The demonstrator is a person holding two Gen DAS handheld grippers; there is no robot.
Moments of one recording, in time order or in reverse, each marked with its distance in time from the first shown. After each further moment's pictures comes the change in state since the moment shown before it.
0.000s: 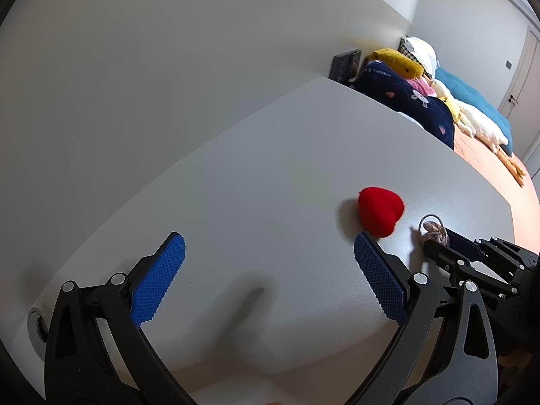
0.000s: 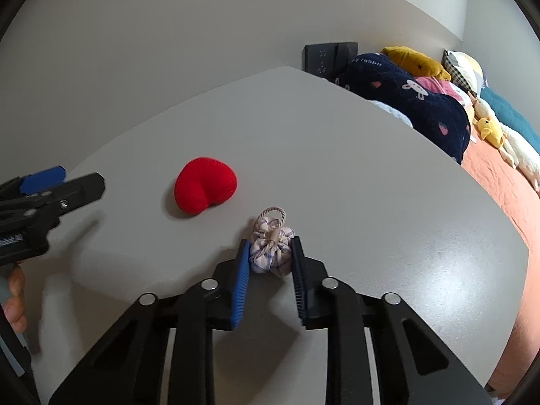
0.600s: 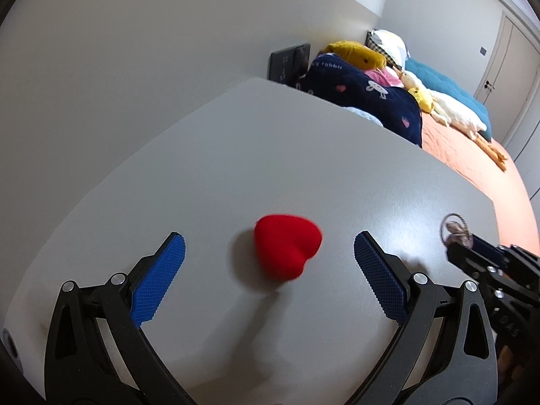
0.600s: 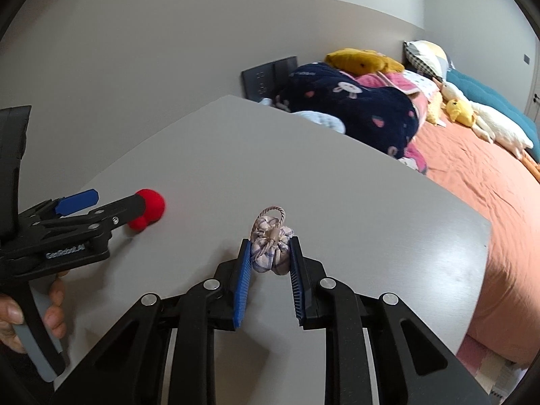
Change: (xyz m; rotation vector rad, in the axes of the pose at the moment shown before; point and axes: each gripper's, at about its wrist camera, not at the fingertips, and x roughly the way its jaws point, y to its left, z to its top) left arm 0.033 -0.080 0.016 0.089 -0.024 -0.075; right arm -0.039 -0.079 -0.007 0.141 -0.076 -0.050
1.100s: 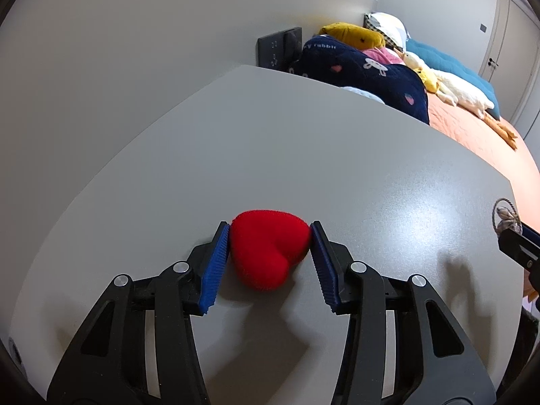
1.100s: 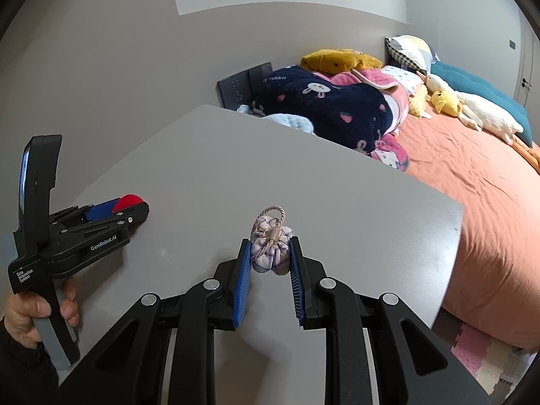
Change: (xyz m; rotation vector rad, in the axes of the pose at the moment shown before) left arm 0.017 -0.019 -0.006 0.053 0.036 0.041; right arm -0.018 -0.036 -0.007 0.056 -0.025 -0.011
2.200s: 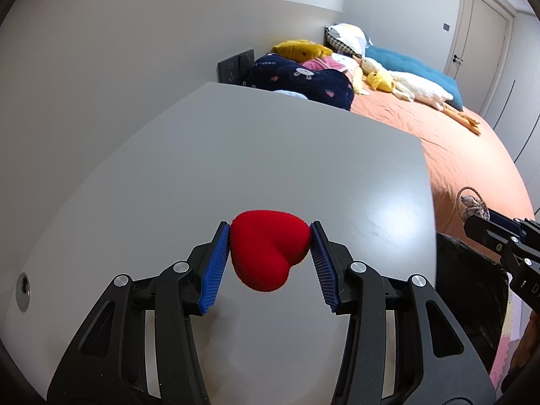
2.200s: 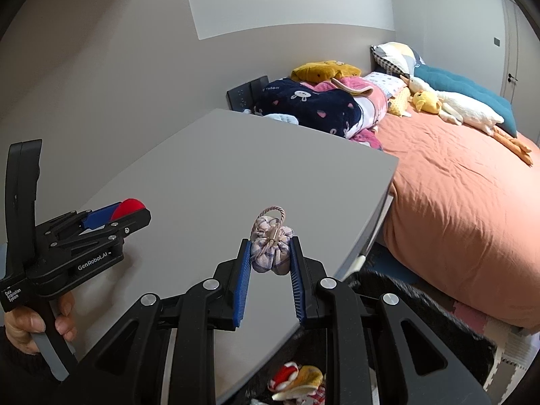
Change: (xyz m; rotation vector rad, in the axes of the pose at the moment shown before) left arm -0.132 -0.057 -0.083 0.063 -0.071 -0.085; right arm -0.130 -0.001 -0.082 0.023 -0.046 -0.001
